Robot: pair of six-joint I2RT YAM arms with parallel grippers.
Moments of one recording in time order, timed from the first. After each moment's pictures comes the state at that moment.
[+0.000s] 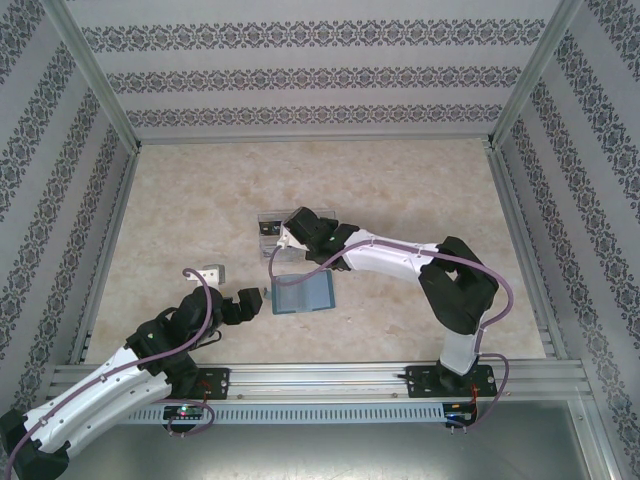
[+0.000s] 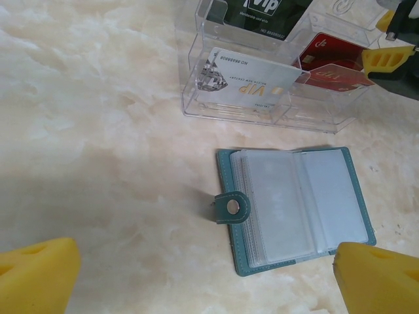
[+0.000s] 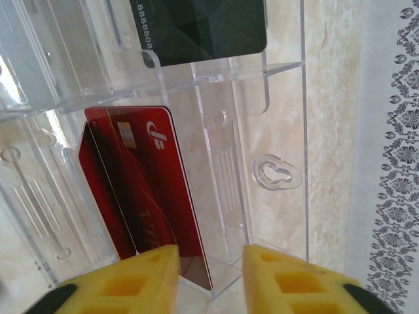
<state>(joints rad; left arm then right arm) -0.76 0.43 0.33 -0.57 -0.29 -0.77 0.88 1.84 1.26 -0.40 0.52 -0.69</state>
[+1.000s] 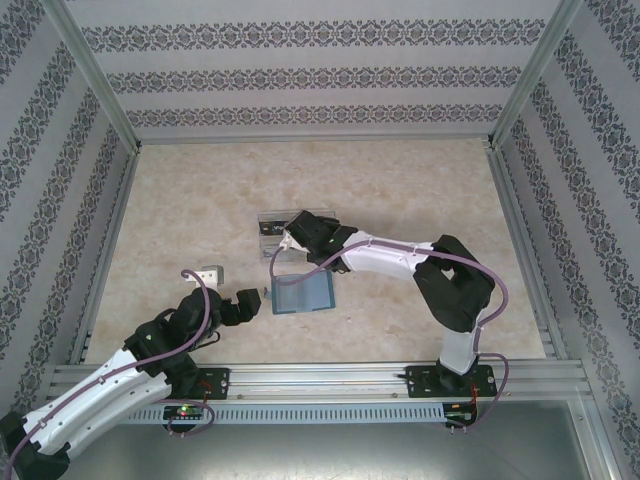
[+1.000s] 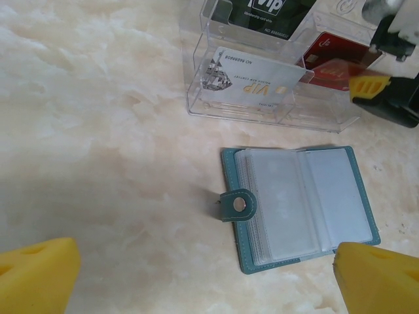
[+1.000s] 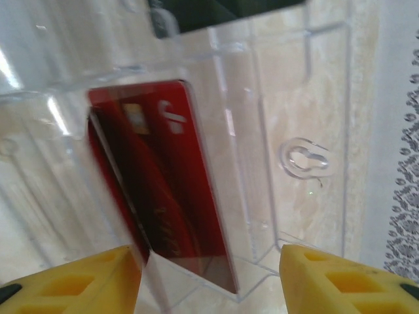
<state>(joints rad) -0.76 0.41 0.32 -0.59 -0.29 -0.77 0.87 1.86 1.24 -0.38 0.54 -0.64</state>
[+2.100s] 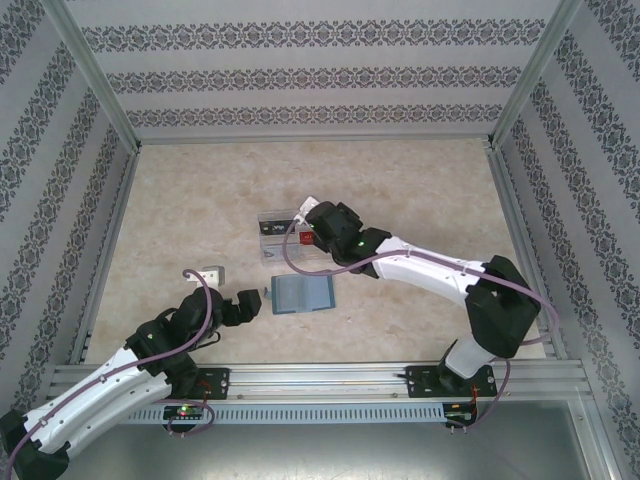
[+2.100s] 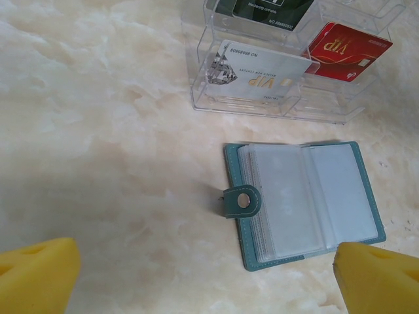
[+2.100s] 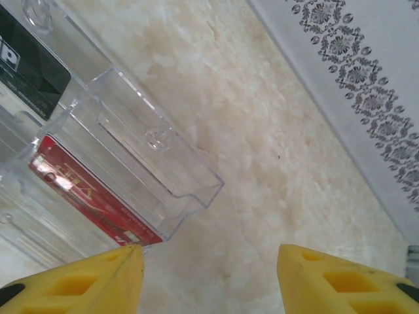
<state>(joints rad) -0.76 0.42 0.32 -0.59 -0.29 -0.77 0.85 1.57 1.10 -0.29 0.54 -0.25</state>
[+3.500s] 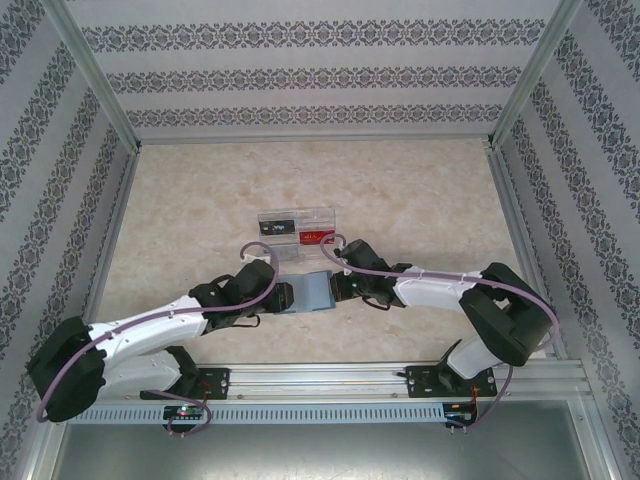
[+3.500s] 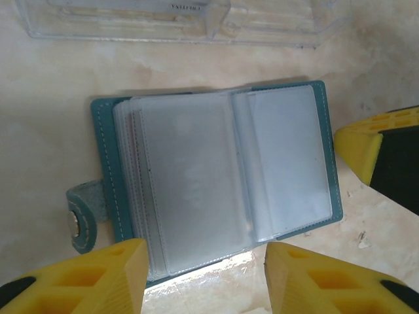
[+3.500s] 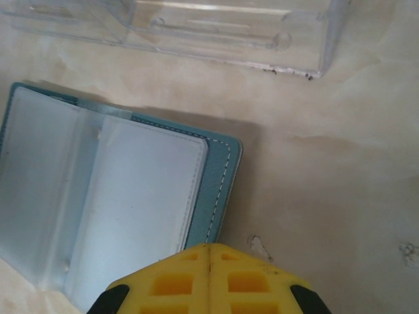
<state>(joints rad) -0.83 1.13 0.53 -0.30 -0.08 -0.85 0.76 1.53 0.63 -0.04 -0.14 0.56</state>
